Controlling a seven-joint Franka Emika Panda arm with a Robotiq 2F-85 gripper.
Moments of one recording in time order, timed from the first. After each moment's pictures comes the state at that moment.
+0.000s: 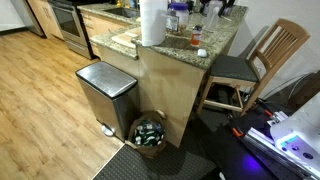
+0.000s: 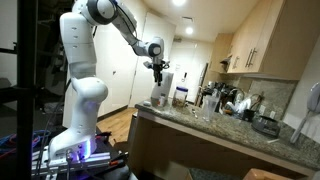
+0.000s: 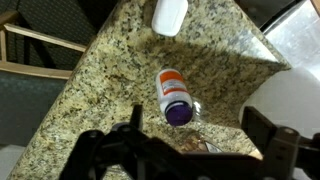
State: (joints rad) arm 0.01 -0.29 0.15 -2.26 -0.01 2.26 0.57
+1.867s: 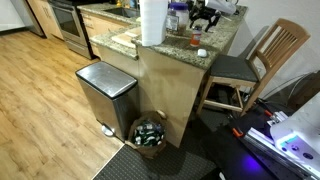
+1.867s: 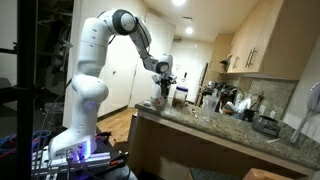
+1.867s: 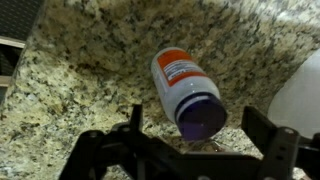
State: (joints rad) arm 0.03 0.00 0.06 -2.19 0.07 2.50 0.49
